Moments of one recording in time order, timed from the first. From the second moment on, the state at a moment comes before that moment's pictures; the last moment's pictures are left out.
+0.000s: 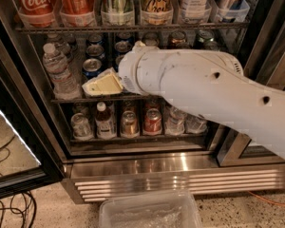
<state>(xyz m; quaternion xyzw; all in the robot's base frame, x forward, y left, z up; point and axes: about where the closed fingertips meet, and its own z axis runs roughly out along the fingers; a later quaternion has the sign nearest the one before) 0.563 0.058 0.944 -0.37 0.74 0.12 0.55</state>
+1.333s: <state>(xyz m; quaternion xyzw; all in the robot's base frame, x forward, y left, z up) 0.520 0.080 0.941 -0.30 0.71 0.14 0.62</state>
